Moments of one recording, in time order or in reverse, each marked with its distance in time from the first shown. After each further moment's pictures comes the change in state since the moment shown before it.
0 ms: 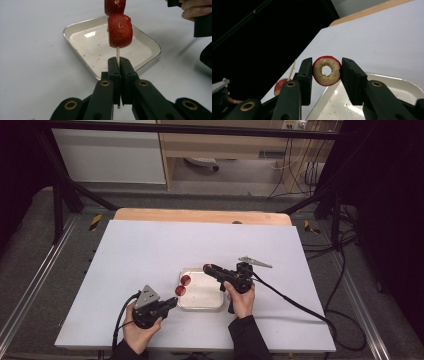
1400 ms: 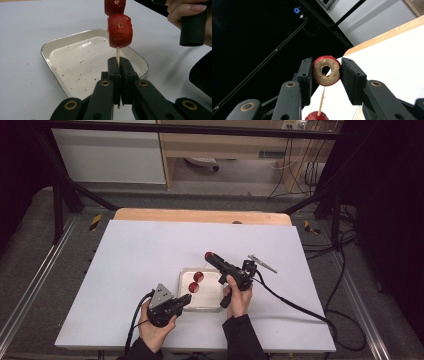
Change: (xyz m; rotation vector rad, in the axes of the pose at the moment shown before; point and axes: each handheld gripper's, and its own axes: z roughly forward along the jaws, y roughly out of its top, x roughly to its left) left arm -0.021 0.009 0.021 -0.072 -0.007 0.002; right arm 0.007 0.005 -0.003 -0.257 0.110 0.142
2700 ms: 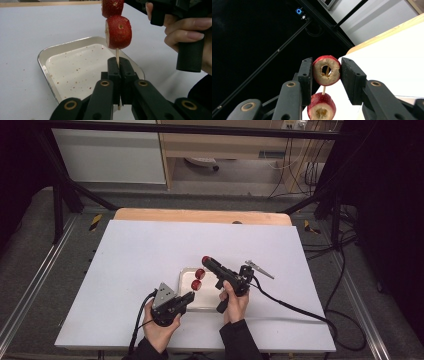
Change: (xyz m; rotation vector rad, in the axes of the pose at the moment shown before) left arm -0.009 0.006 0.005 -0.037 0.016 -0.033; right arm 0.003 -0.017 -0.001 -0.017 0.017 0.007
